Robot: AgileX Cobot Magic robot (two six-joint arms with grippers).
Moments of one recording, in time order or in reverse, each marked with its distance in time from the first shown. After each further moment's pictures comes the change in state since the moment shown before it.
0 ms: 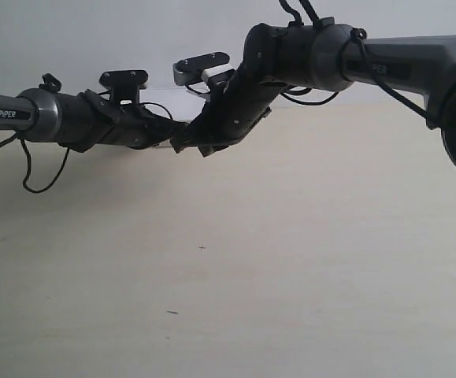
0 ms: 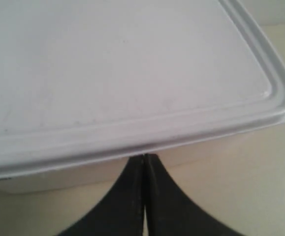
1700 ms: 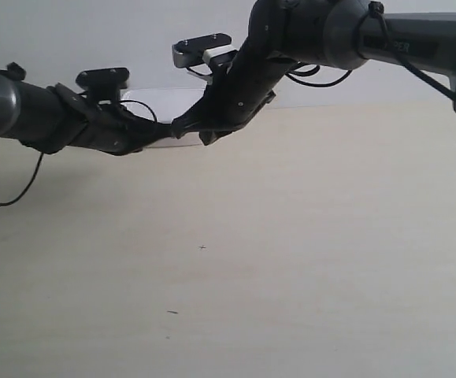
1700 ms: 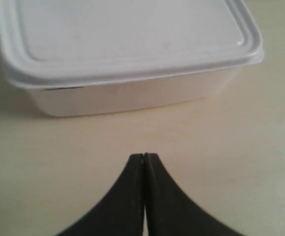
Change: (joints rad) left arm -0.011 -0.244 0.316 -0.034 -0.031 -0.008; right arm 0.000 -0.068 0.000 -0.004 0.078 -0.001
